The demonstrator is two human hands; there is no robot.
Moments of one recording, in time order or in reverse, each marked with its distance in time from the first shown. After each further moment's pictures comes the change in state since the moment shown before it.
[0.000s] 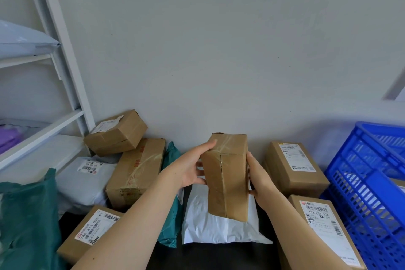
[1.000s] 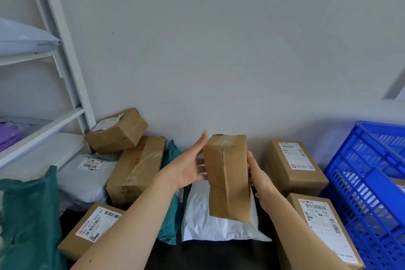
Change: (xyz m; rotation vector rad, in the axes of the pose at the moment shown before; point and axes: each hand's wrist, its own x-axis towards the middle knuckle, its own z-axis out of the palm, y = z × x) left_hand -0.001 -0.008 -0.007 -0.040 -0.113 0.100; right_hand -0.003 0.005 -0.006 -0.168 0.001 0.074
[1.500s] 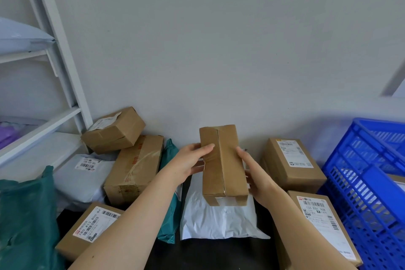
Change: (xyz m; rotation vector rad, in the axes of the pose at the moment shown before) left_hand 0.009 -0.001 0.004 0.168 0.198 0.110; right_hand 0.003 0.002 -0.006 0.153 -0.248 -0.036
